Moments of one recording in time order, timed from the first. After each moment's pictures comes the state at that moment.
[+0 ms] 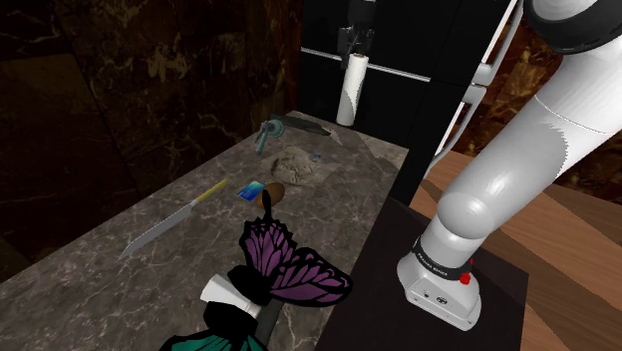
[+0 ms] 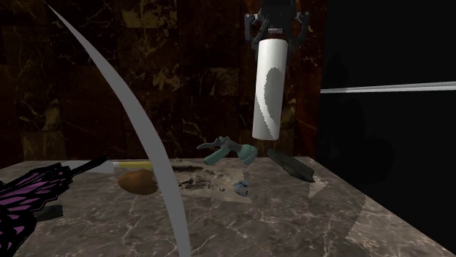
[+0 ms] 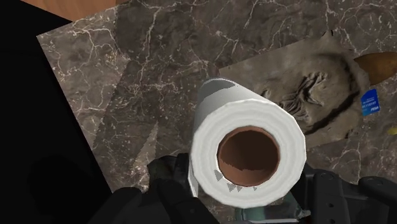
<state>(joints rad) -0.14 -0.17 -0.22 -1.80 0.01 1.58 -0.25</state>
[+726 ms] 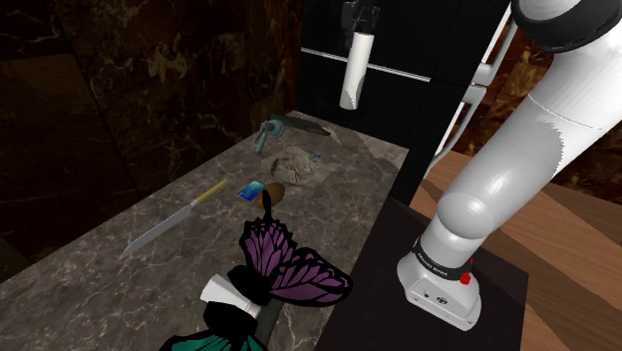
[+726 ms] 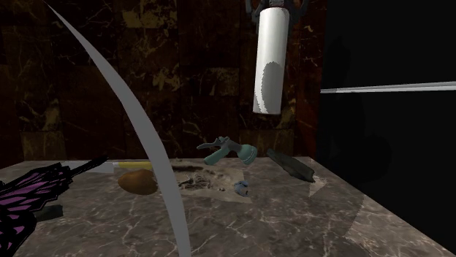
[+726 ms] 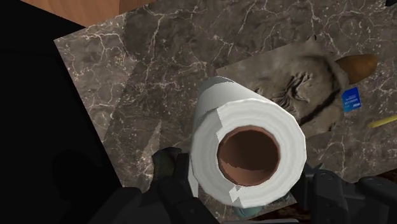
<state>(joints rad) -0.14 -0.13 -0.22 -1.60 0.01 1.43 -0.25</state>
